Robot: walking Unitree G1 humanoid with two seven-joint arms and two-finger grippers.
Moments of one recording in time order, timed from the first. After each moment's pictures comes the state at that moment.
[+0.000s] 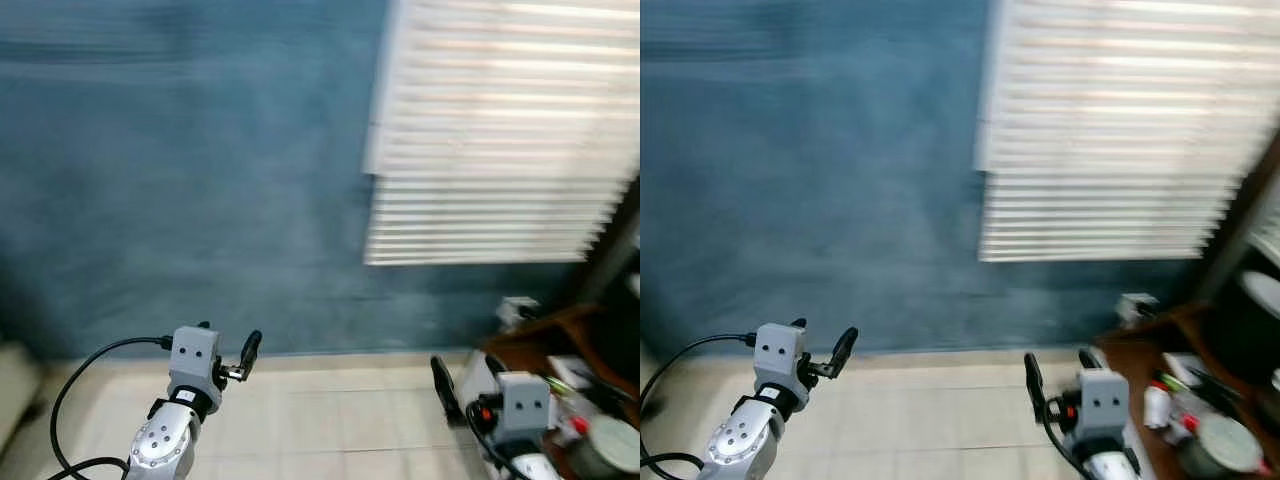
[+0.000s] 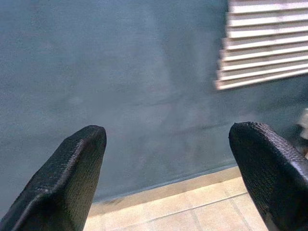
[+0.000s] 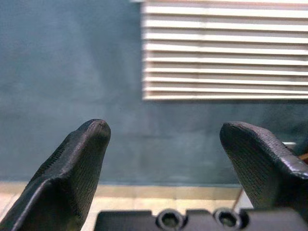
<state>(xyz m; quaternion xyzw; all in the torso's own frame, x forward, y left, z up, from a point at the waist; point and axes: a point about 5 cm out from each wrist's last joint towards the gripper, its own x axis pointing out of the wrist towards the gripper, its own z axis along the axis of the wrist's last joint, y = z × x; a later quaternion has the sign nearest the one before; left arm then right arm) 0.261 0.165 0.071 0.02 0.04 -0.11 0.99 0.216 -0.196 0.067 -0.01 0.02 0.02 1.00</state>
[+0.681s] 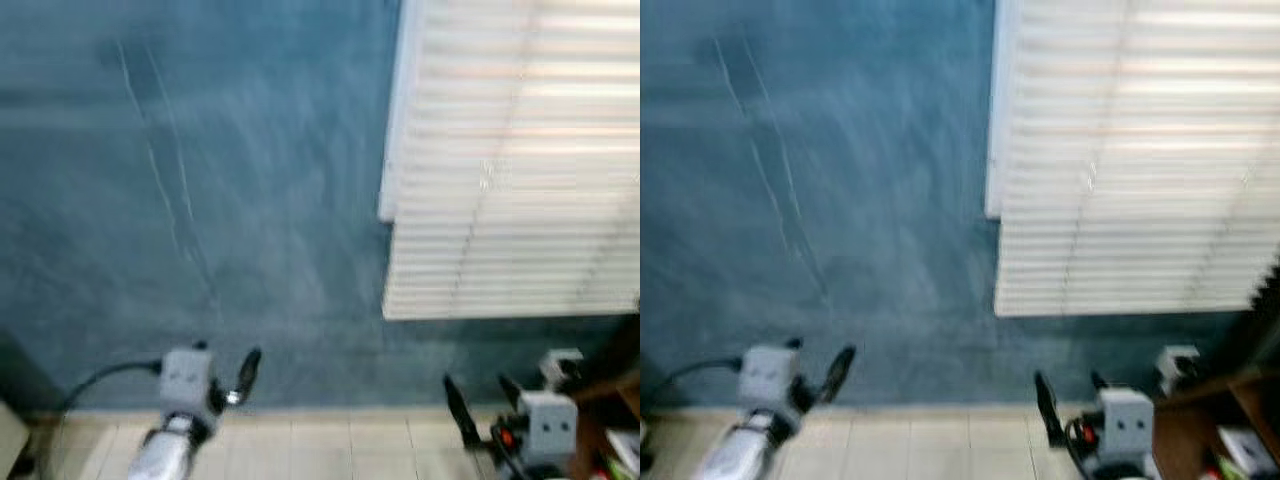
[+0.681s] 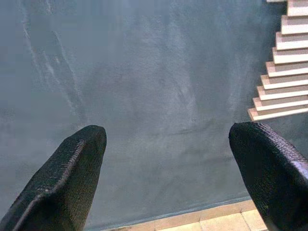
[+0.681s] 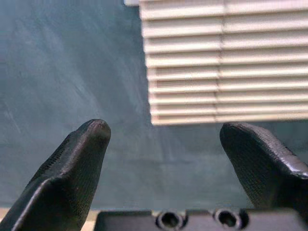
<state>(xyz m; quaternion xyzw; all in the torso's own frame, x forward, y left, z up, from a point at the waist) 0.222 0.173 0.073 0.01 0.05 -0.10 0.99 0.184 -0.202 0.069 0.02 0.06 0.03 1.00</state>
